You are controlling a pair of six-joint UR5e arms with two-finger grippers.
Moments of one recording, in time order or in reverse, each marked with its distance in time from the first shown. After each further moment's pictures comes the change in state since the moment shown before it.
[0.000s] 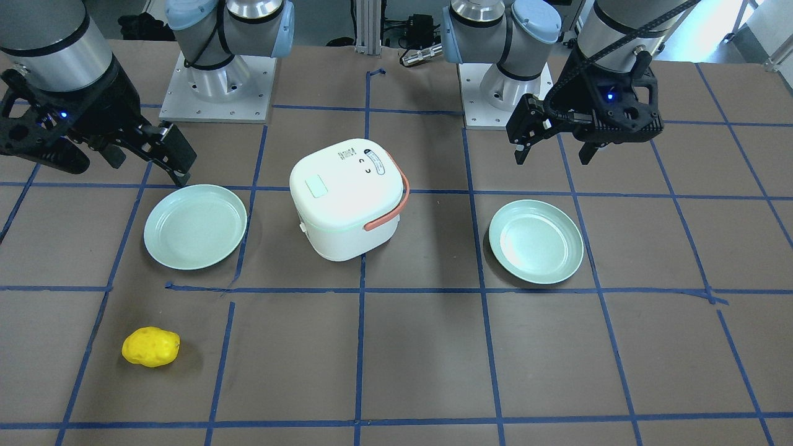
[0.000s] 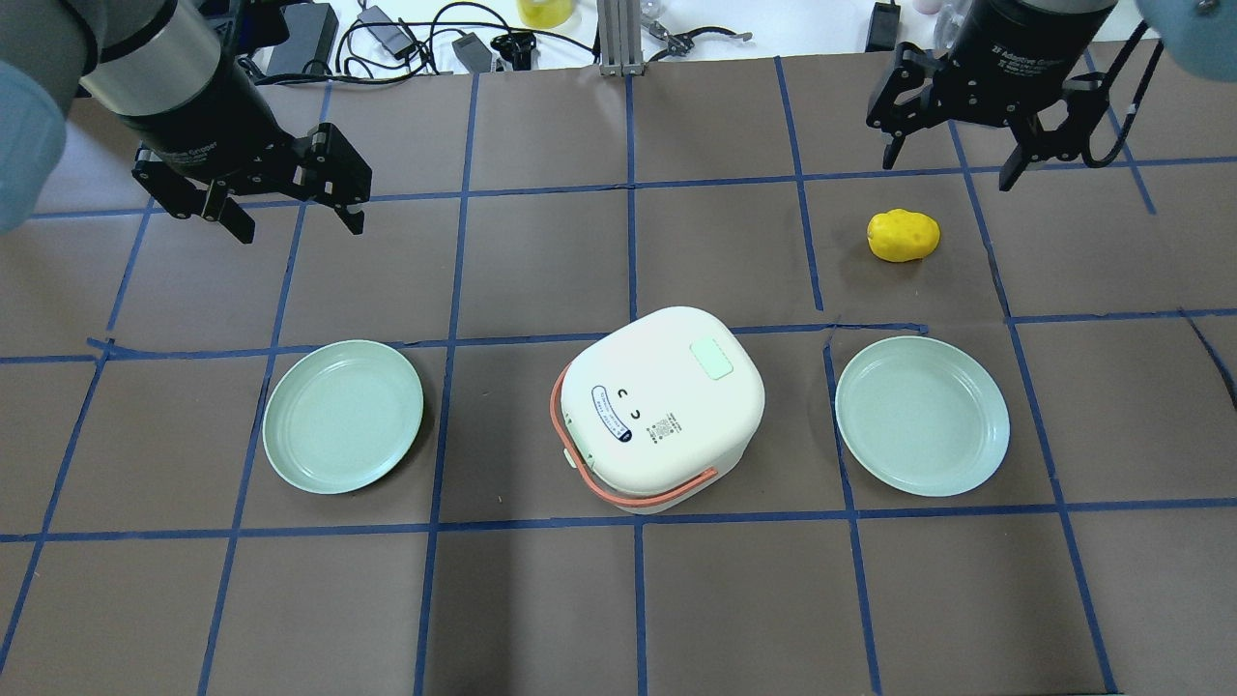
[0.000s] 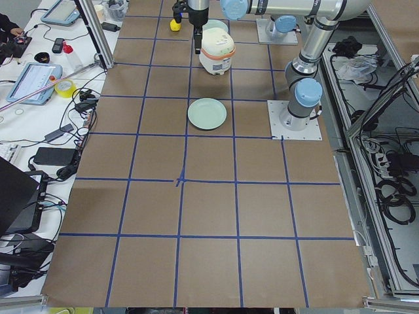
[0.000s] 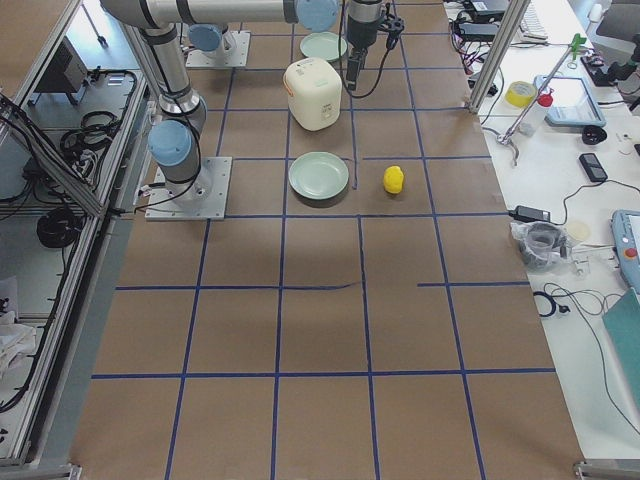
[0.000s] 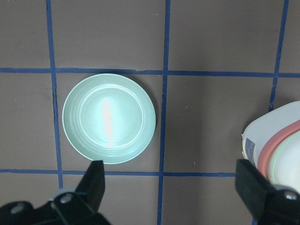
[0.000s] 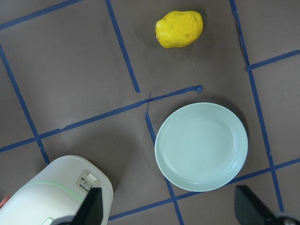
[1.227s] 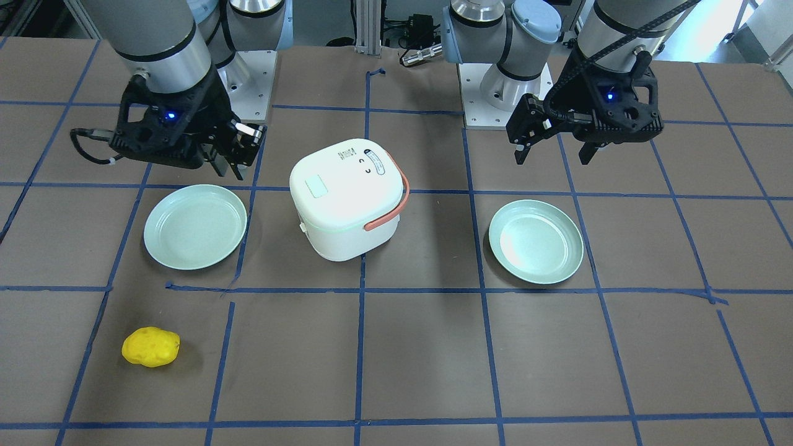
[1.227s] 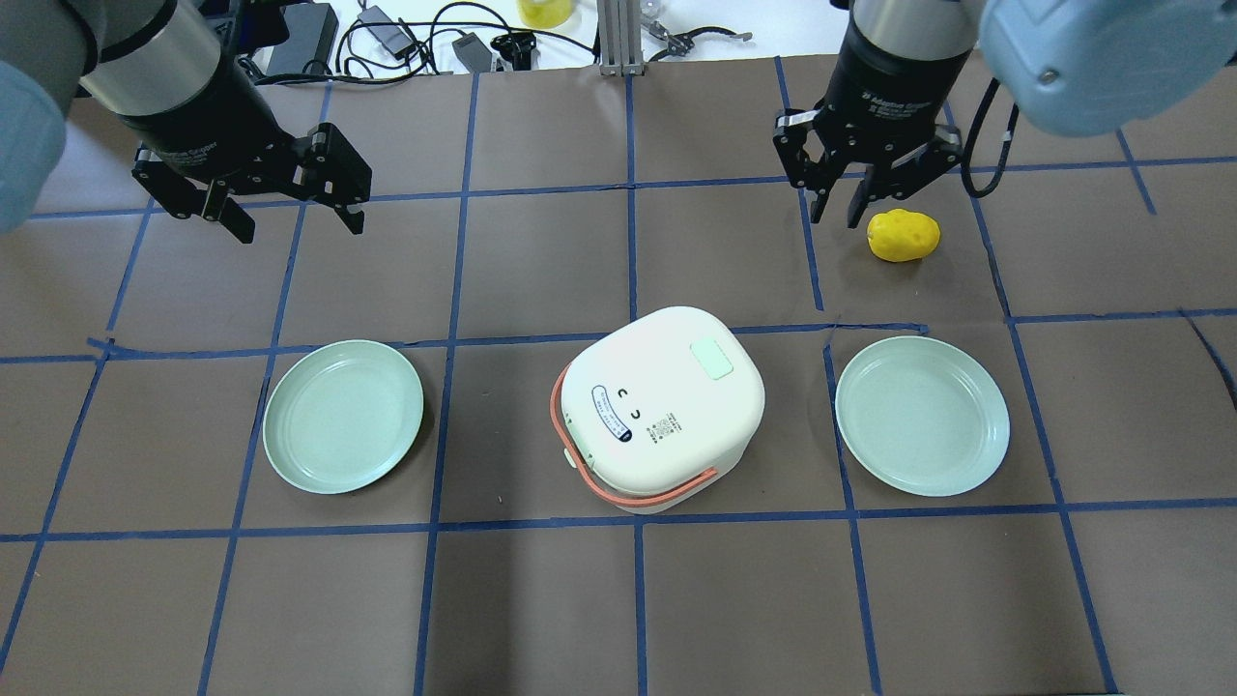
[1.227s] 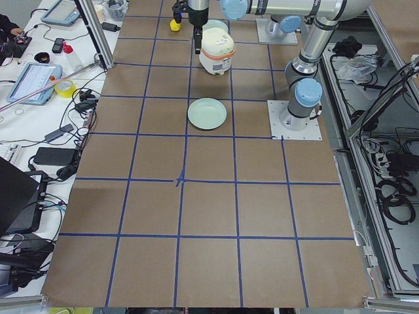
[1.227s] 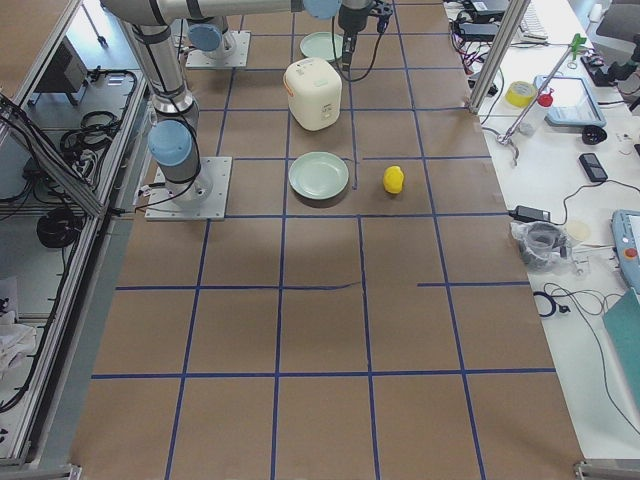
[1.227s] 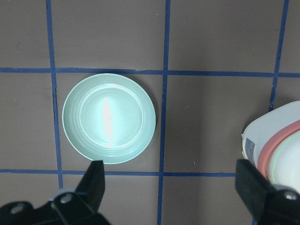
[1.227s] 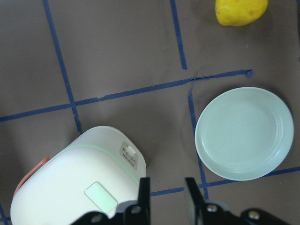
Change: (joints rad) left arm 0.000 0.000 0.000 0.000 0.000 0.000; right arm 0.171 0.015 0.036 -0.018 0.069 0.045
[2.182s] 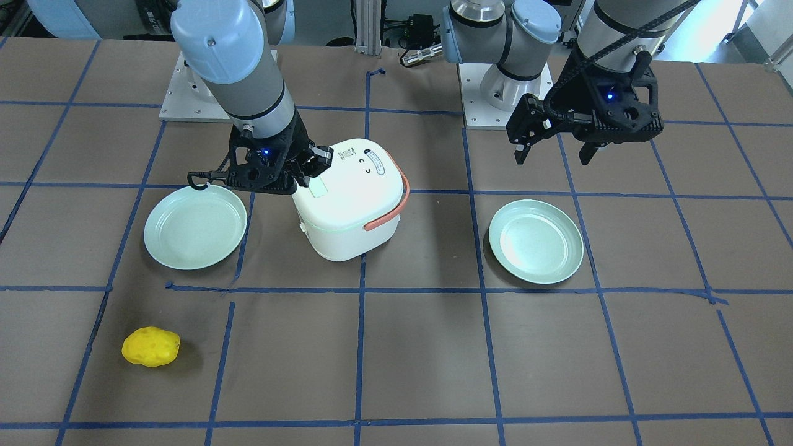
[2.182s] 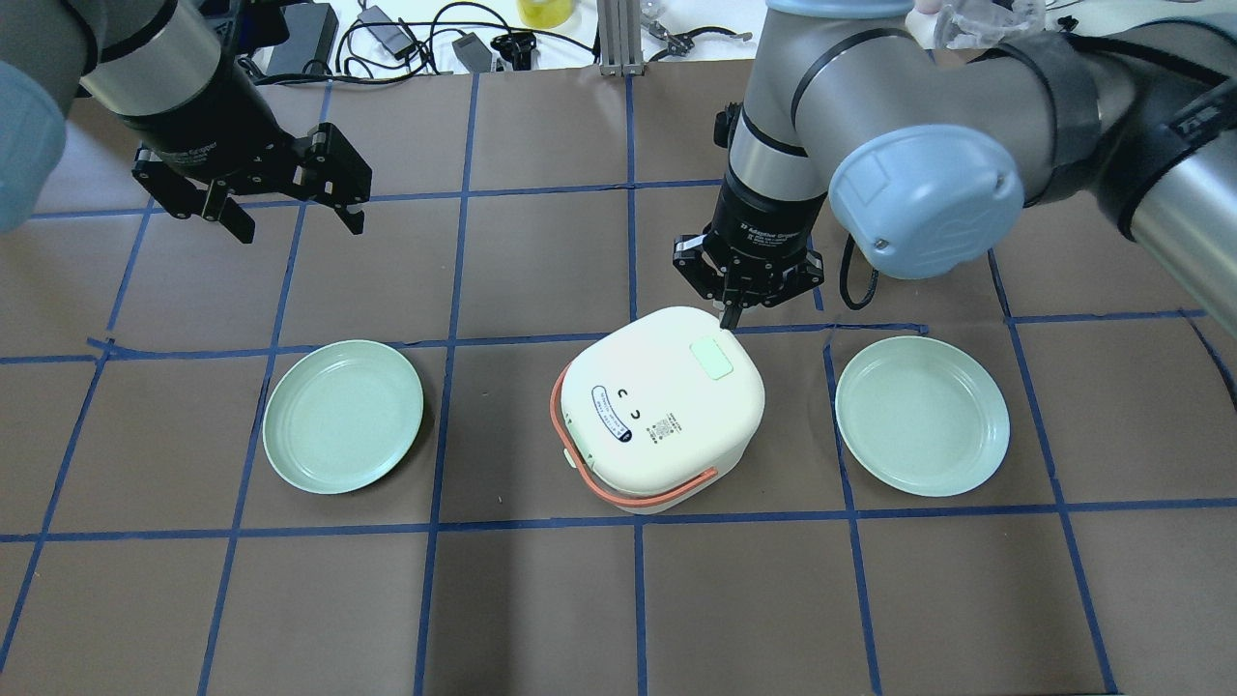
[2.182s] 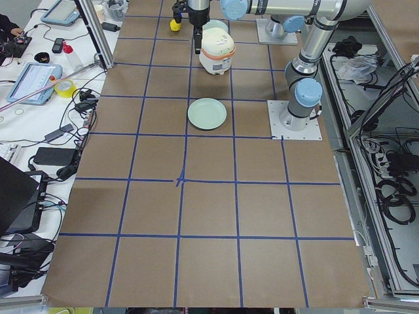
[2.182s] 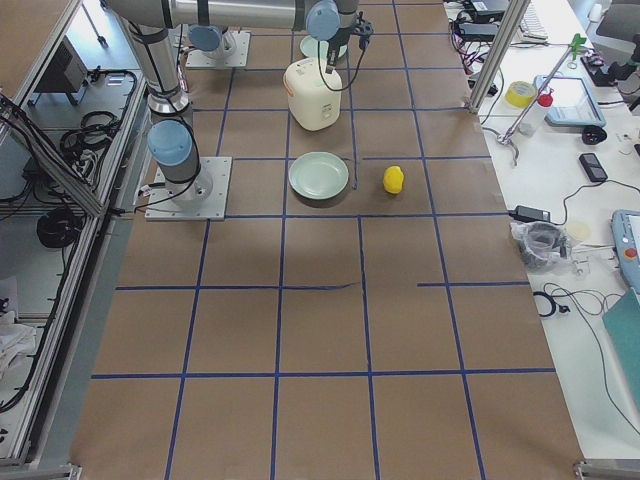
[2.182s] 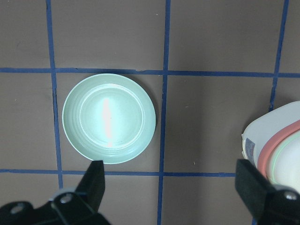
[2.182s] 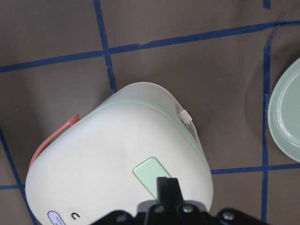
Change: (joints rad) left arm 0.000 0.000 0.000 0.000 0.000 0.000; right arm 0.100 0.038 0.174 -0.135 0.088 0.037
